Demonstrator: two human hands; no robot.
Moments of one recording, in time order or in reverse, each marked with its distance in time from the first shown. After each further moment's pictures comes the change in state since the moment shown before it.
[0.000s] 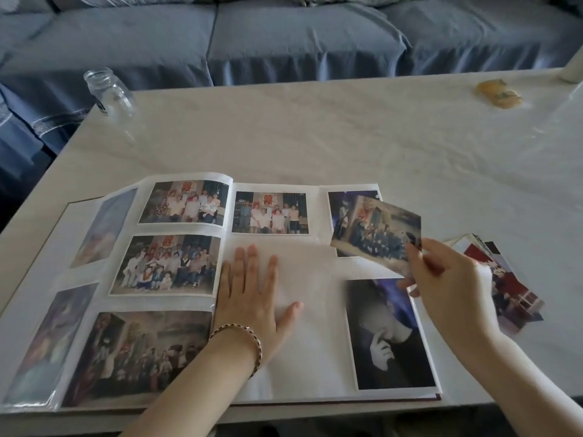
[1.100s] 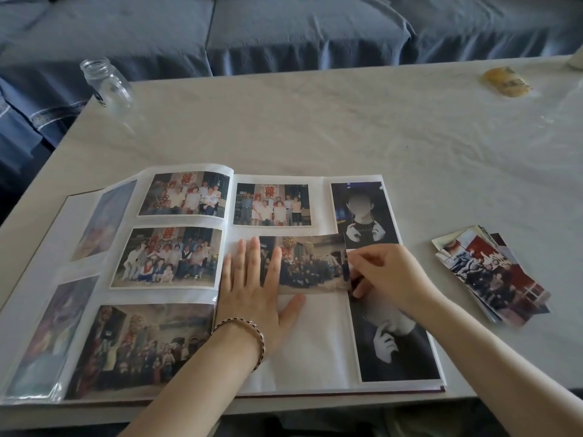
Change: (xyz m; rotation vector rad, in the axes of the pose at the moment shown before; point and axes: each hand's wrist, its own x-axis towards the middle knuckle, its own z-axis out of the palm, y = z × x) left_hand 0.000 0.002 -0.011 -0.006 -0.175 -0.025; right_hand 0.017 -0.018 0.048 0.356 -0.542 0.512
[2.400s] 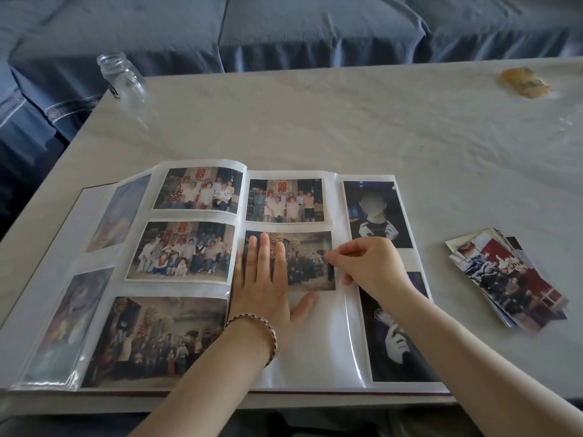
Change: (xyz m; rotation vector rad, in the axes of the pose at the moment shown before) left_hand -0.002 0.003 -0.005 -0.022 0.029 -0.078; right_hand 0.008 -0.015 0.032 -0.039 0.096 -0.039
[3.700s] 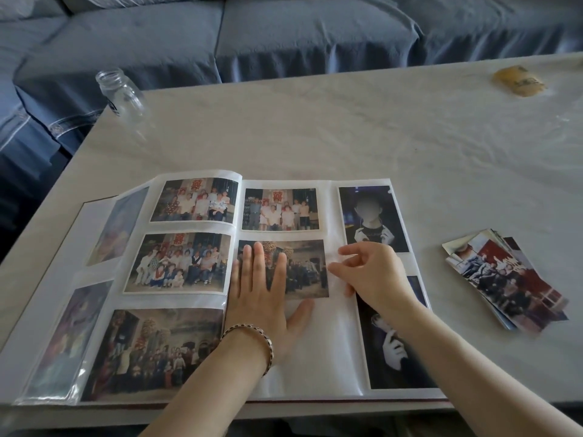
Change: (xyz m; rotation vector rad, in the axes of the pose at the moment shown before) left_hand 0.002 -0.002 0.007 -0.023 -0.023 0.057; right_hand 0.000 0.011 -0.004 -0.023 0.042 -0.020
